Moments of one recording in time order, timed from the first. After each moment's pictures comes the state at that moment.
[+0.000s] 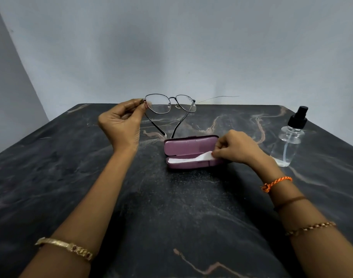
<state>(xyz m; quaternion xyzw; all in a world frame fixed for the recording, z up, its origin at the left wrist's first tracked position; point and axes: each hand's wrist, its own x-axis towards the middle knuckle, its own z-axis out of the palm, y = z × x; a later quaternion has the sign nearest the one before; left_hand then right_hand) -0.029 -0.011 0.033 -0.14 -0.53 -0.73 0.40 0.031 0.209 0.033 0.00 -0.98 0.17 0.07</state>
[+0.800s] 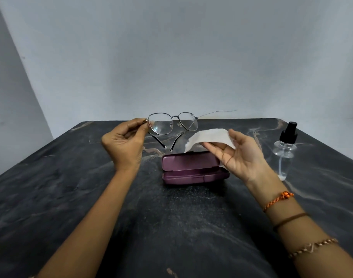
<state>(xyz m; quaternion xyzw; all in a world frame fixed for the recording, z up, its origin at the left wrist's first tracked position) -0.019 0.003 0.036 -0.19 -0.53 -0.70 0.43 0.043 0.202 0.055 -0.05 -0.32 0.95 0.00</state>
